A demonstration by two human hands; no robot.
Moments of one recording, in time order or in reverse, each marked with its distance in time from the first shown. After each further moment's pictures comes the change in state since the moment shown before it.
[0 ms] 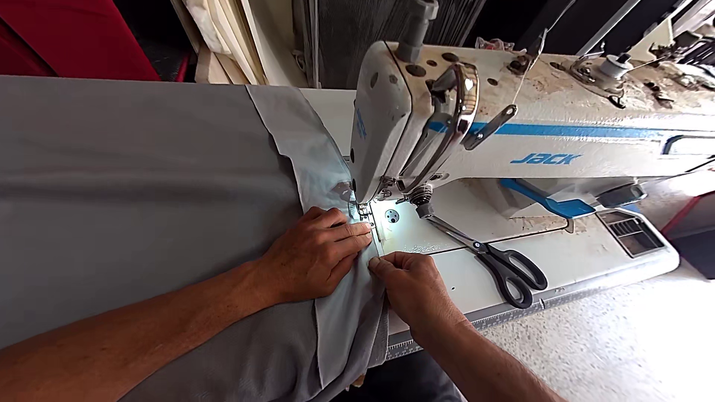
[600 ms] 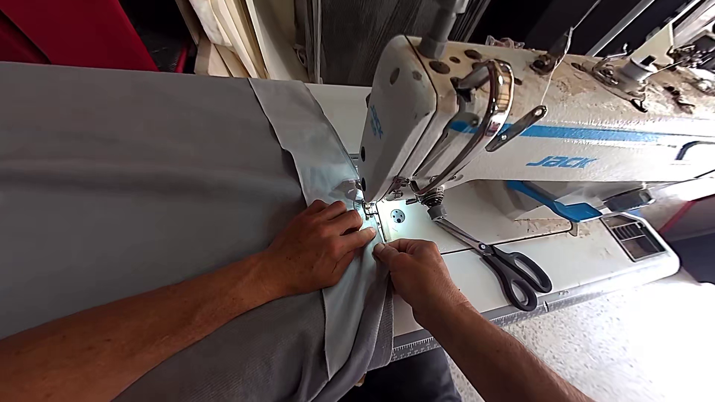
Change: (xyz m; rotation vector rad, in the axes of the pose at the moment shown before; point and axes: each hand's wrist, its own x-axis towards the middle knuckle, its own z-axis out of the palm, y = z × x) left_hand 0.003 -0.007 -0.001 0.017 0.006 -0.005; right_hand 0.013 -0.013 0.003 -0.002 0.038 0.008
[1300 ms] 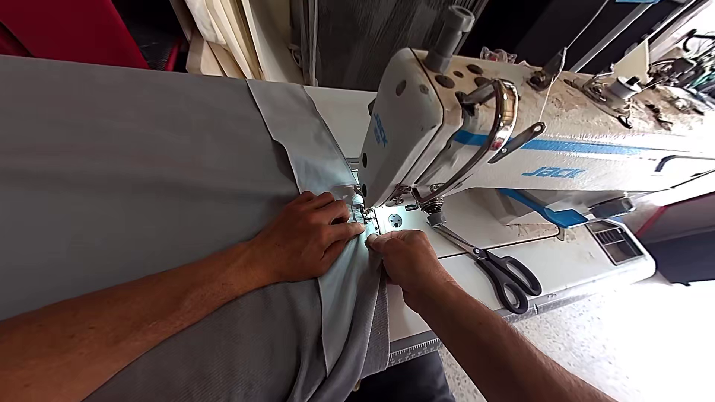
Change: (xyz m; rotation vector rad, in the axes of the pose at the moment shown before) left_hand 0.000 -0.026 -0.004 -0.016 -0.016 -0.020; right_hand 0.018 -0.016 0.007 0.049 0.010 0.083
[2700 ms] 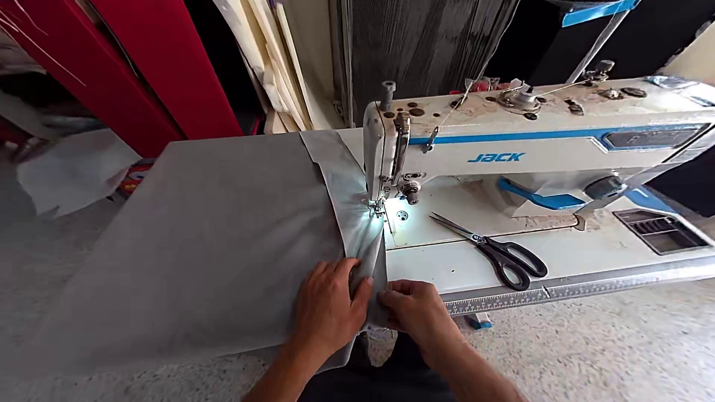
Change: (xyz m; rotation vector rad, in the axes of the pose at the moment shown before) left_hand -0.034 0.173 -0.024 -0.016 -0.018 -0.924; right_hand -0.073 0.091 -0.019 0.251 -0.306 -0.089
